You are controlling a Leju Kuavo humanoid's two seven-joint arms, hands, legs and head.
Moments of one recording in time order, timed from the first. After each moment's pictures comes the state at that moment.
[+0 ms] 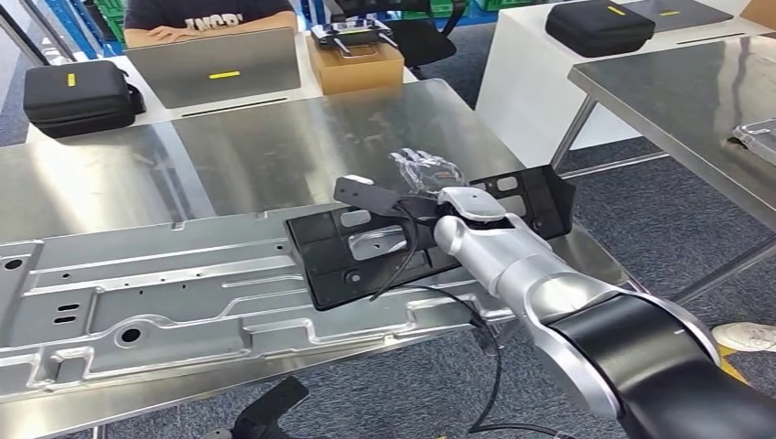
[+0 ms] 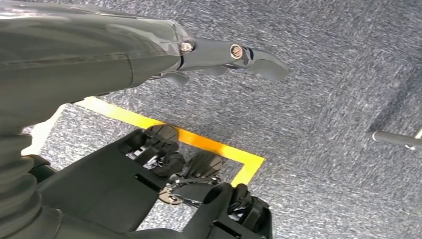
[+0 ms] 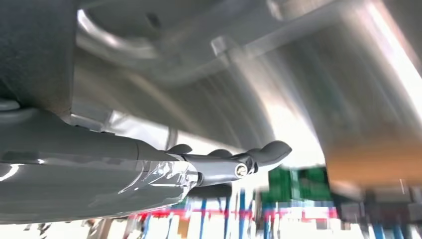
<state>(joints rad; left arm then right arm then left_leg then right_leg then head) -0.24 -0.16 0.10 -0.22 -0.77 -0.06 -0.39 -1.11 0.22 0.38 -0.29 1.08 -0.09 0.07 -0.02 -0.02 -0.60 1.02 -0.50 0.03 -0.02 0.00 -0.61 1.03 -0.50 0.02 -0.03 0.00</state>
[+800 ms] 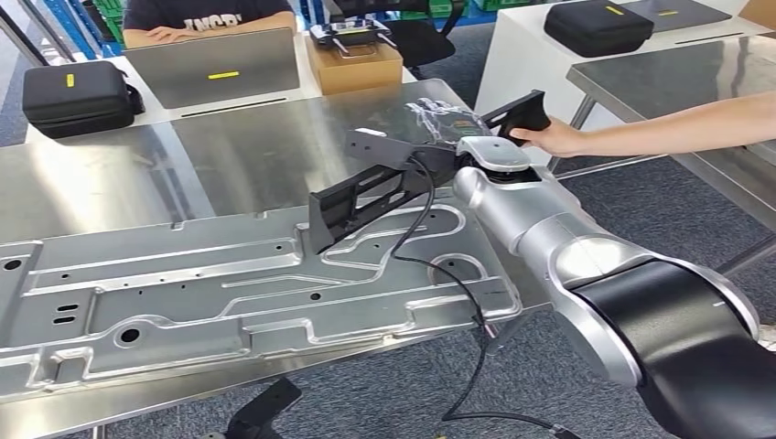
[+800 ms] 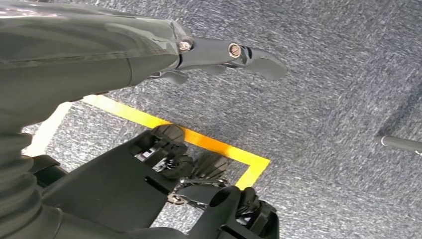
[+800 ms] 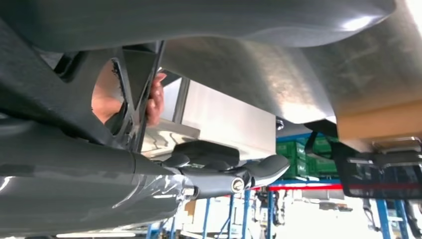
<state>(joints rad) -0.23 -0.14 0.12 -0.22 -0.76 -0.06 -0.38 -1.26 0.19 0.39 -0.31 1.12 0.00 0.09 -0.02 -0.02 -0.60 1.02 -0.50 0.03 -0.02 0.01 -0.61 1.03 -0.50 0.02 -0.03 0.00</state>
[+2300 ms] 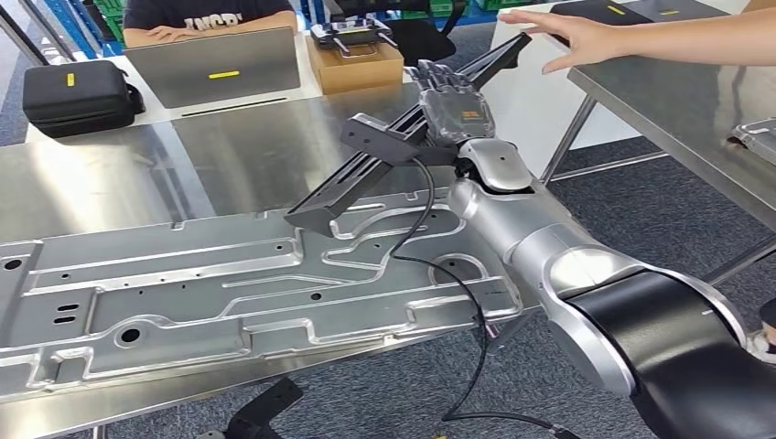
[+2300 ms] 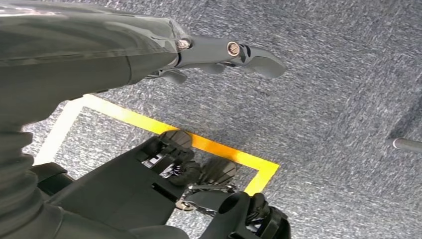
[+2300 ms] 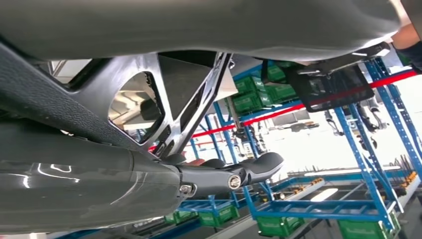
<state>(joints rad) -0.24 -0.14 0.13 -0.22 -0.78 -0.04 -0.36 -1.21 0.19 0.37 -0.34 1.10 -0.43 -0.01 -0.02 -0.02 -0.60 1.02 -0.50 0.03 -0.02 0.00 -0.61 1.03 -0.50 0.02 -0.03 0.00</state>
